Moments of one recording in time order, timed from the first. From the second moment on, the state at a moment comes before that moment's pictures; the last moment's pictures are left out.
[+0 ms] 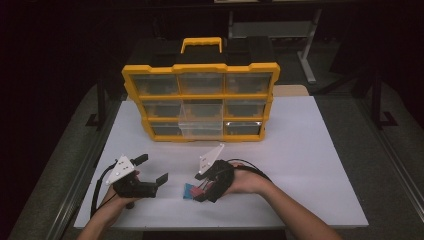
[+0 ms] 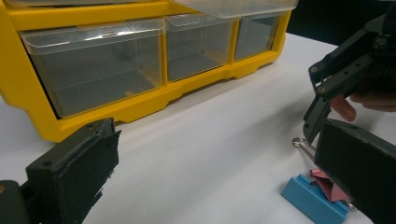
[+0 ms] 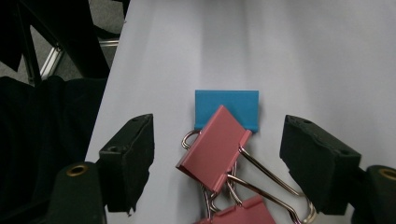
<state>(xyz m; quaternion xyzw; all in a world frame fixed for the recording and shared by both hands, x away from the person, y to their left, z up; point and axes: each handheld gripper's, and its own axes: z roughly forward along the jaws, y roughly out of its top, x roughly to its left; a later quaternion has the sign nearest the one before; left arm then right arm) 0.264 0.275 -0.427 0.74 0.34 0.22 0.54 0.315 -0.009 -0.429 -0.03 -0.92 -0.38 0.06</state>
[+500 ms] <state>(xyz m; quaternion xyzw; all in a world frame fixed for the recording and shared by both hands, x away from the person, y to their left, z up) 0.263 0.275 -0.427 0.74 0.34 0.21 0.54 0.318 0.002 -0.442 -0.01 -0.93 -0.37 0.07</state>
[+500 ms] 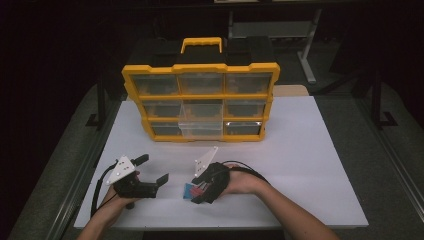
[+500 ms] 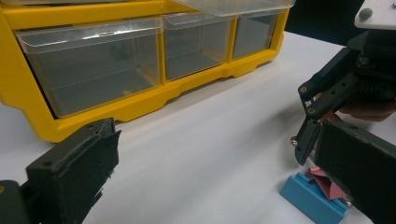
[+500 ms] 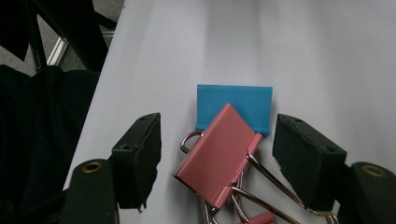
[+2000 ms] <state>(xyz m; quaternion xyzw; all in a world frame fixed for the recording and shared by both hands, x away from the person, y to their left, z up) 0.263 0.275 -0.426 0.74 0.34 0.21 0.54 0.317 -0.011 -0.437 -0.04 -0.93 -0.37 0.05</state>
